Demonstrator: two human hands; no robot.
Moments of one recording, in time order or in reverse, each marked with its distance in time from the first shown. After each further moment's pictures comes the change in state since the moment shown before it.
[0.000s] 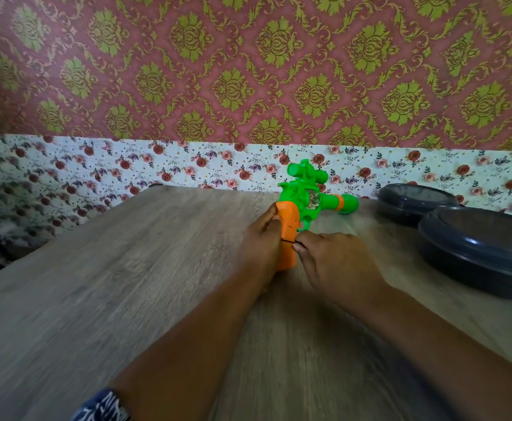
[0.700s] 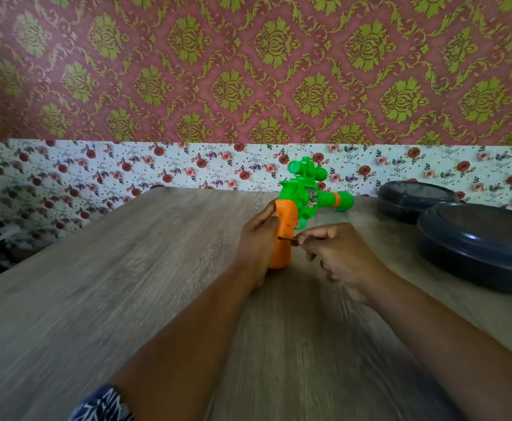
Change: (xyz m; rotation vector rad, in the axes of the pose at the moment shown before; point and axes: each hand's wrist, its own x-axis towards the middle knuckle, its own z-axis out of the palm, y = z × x) left_hand -0.004 0.010 -0.003 -0.087 -0.028 -0.050; right_hand 0.008 -0.001 -0.013 0.960 -0.208 0.750
